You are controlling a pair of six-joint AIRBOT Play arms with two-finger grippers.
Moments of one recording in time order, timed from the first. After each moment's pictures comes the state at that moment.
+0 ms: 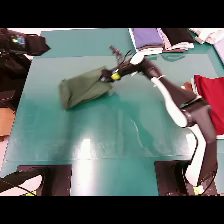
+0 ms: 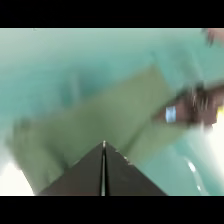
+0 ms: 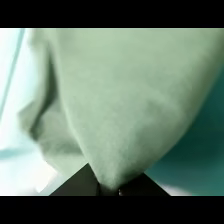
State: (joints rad) left arm -0.14 -1.23 1.67 1.25 -1.13 -1.45; right arm 0.38 -2.04 1.99 -0.71 1.08 1.38
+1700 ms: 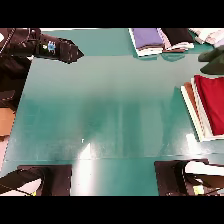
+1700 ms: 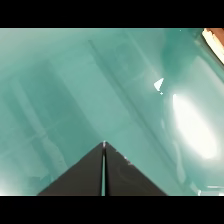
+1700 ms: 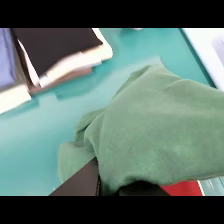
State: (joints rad) left arm -0.37 -1.23 1.67 1.15 -1.12 -1.44; right arm -0.66 -1.38 1.90 -1.20 1.21 1.42
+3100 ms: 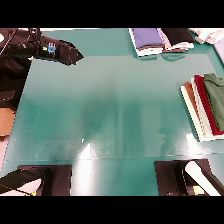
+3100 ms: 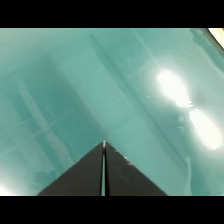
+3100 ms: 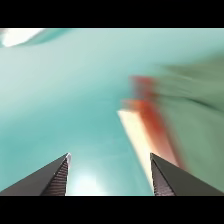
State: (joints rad) left arm -0.37 -1.23 1.67 1.15 -1.14 -1.40; right arm -0.72 -0.93 1.29 -0.92 1.28 1.22
